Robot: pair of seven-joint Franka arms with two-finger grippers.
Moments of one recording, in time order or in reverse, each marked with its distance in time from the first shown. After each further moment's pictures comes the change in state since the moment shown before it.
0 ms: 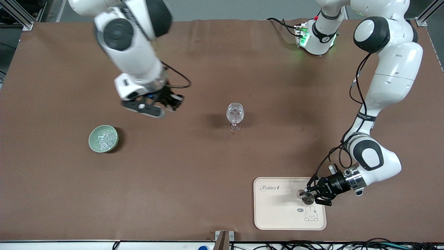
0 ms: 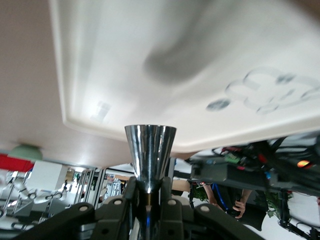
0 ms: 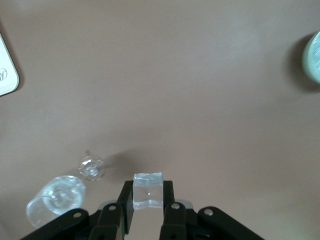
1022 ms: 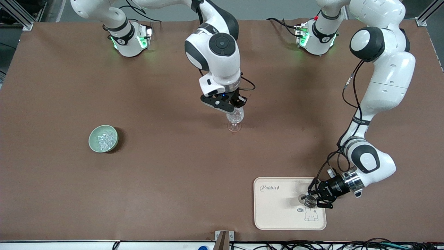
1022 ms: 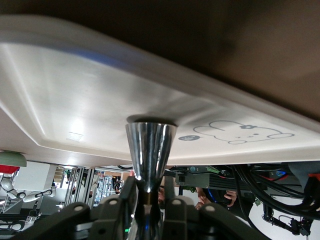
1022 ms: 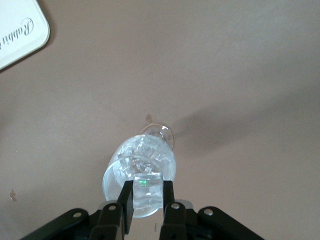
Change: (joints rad) left arm 0.000 0.089 -0.003 0.082 -0.048 0.012 0.066; right arm 0.239 0.299 -0.002 0.182 0.000 0.177 0.337
